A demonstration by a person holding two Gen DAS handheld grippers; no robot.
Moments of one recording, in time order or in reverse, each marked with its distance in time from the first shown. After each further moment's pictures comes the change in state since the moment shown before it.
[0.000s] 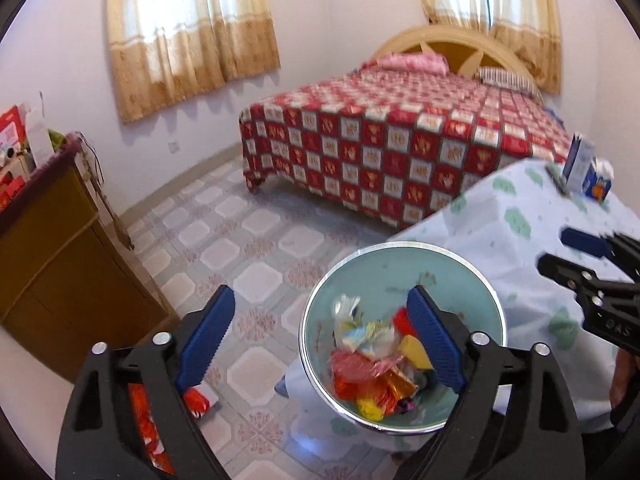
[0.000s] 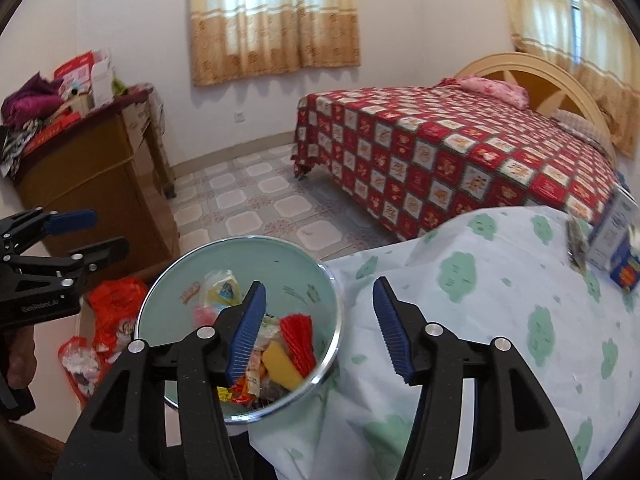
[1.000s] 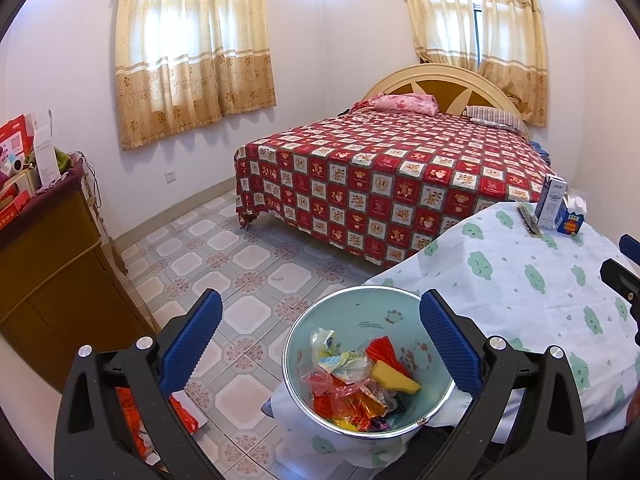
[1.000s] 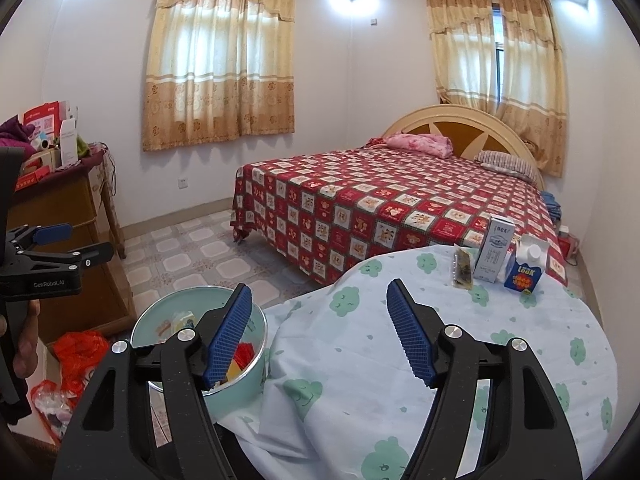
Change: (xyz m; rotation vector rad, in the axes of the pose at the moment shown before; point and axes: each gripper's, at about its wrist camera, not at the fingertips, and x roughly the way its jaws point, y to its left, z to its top) left arm -0.054 -0.006 0.012 -0.026 -0.123 -0.045; right arm -0.128 -0.032 -0.011 0.028 -0.232 -0.211
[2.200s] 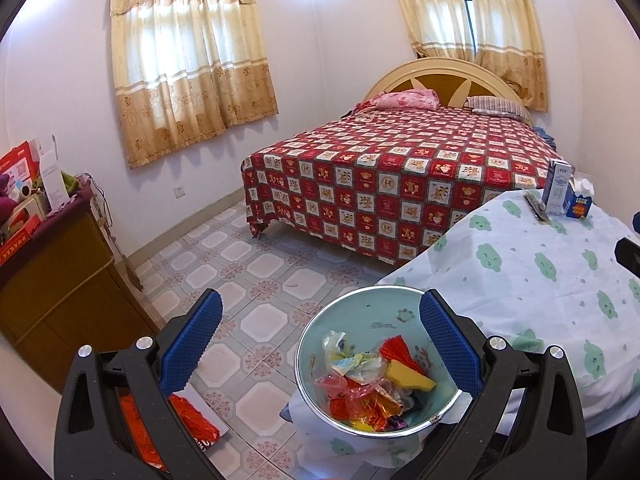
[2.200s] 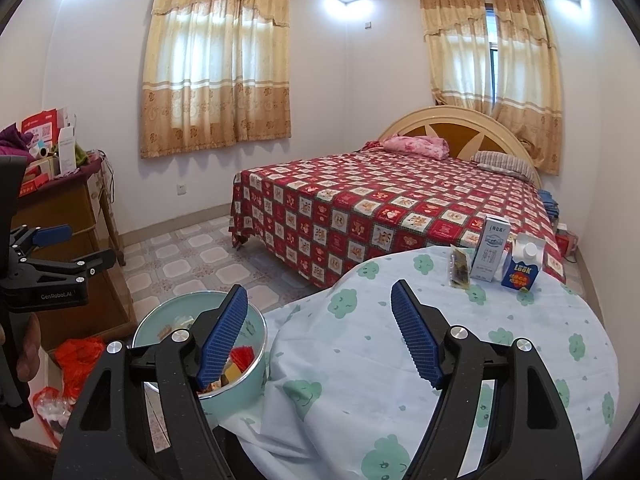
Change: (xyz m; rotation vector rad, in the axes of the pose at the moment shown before) left arm -0.006 -0.001 0.004 0.064 -0.015 0.048; right arm -0.004 0.005 0.001 0.013 -0.018 -0.012
